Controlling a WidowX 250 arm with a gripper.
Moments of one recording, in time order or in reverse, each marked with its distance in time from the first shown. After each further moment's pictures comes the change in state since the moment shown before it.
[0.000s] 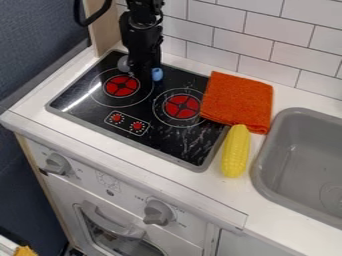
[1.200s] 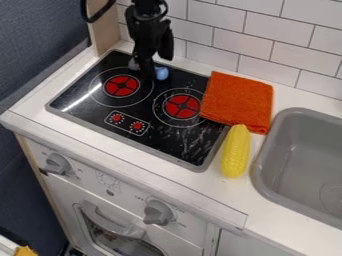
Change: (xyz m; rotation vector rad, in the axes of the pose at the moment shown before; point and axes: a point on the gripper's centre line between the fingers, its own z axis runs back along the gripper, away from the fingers) arm -0.006 -0.017 0.017 -0.044 0.081 -0.083
